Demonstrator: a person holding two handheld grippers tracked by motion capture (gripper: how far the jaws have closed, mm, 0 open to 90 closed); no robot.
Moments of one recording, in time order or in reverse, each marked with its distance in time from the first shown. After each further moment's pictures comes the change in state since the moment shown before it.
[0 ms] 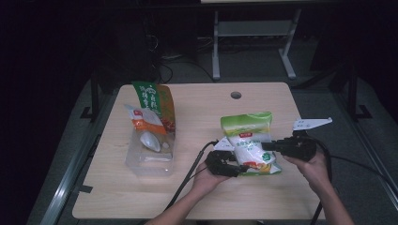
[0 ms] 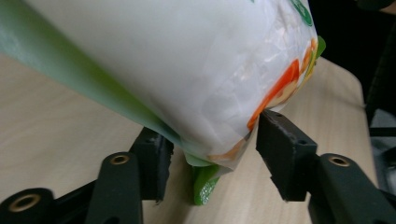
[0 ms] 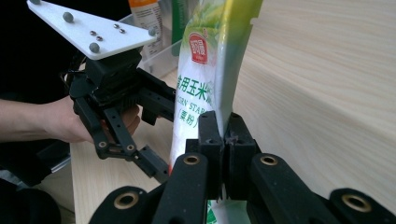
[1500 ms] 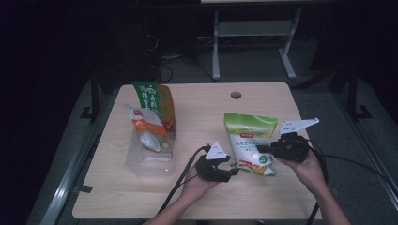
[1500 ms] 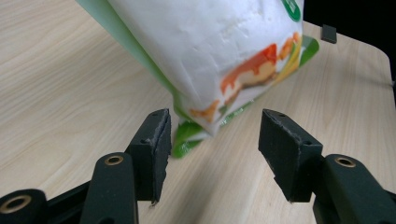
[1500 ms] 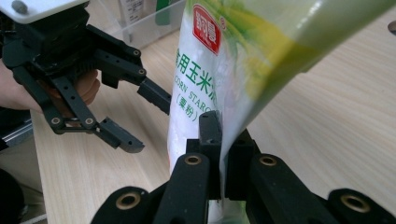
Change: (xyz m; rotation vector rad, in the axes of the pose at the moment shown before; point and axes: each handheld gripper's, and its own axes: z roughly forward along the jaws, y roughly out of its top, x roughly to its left) left arm -0.010 -0.016 -0.030 -0.008 0.107 0.089; right arm 0.024 0.012 0.016 0.128 -0.131 -0.105
